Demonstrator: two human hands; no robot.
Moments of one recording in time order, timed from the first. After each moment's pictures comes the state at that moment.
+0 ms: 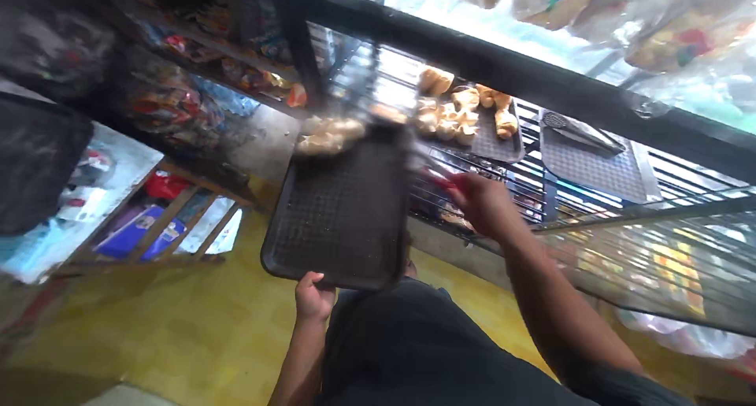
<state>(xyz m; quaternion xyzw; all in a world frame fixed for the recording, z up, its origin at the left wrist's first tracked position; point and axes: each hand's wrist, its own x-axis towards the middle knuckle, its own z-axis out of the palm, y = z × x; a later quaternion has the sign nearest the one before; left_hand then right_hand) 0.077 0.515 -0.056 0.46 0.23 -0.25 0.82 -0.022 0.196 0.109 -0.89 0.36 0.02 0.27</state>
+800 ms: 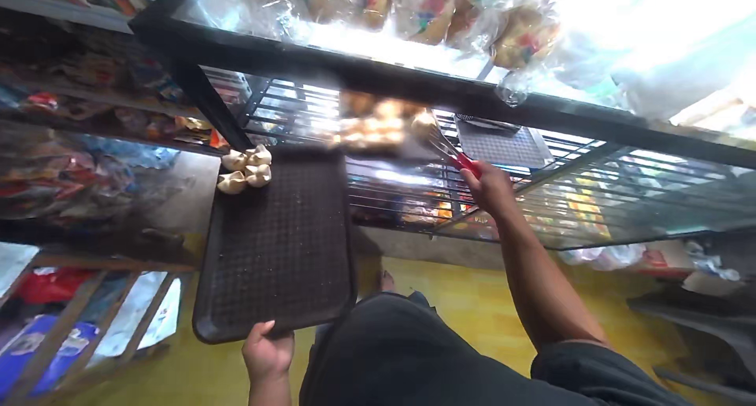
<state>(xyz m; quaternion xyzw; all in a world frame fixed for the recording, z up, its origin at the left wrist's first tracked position) 0.092 0.515 -0.066 0.47 0.17 -0.26 0.82 -0.124 0.099 0.091 -0.82 0.55 -0.08 0.17</state>
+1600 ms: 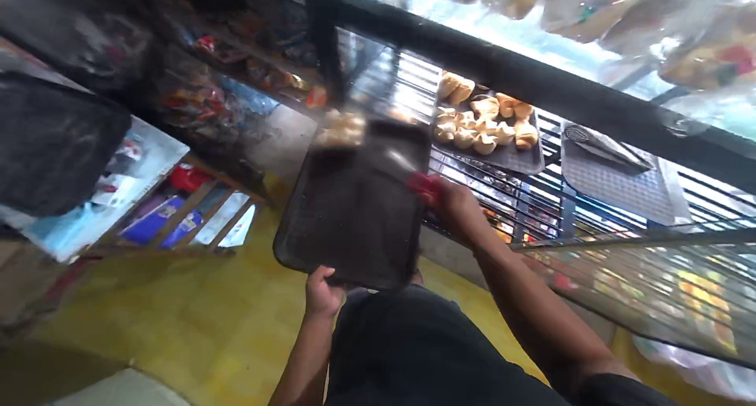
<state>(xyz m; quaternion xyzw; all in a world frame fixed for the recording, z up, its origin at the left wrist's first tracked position) 0.083 0.513 -0.048 0.46 0.20 -0.26 0.82 0.029 0.222 0.067 -0.91 0.28 0.02 0.29</state>
